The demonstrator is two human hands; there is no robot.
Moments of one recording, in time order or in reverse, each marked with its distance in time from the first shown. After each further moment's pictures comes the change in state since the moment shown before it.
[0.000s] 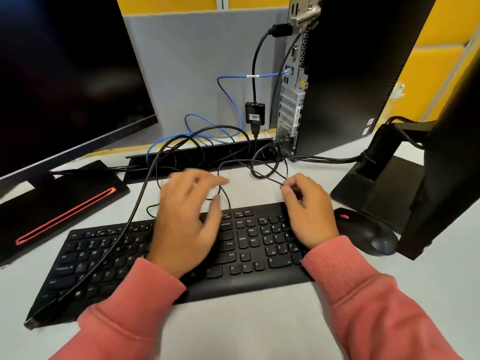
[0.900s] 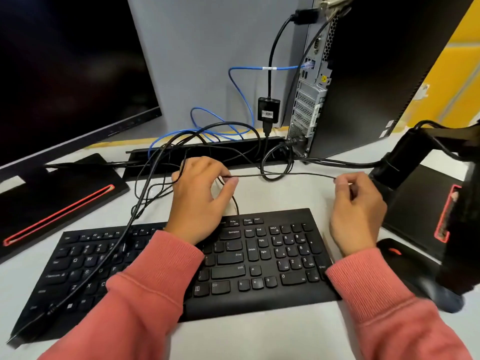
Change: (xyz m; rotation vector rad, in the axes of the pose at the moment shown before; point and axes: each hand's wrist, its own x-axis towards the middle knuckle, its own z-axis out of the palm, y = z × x) left_hand 0.030 -0.052 0.042 -0.037 -0.119 -0.277; right_hand 0.017 0.010 -0.019 0.092 0.367 0.238
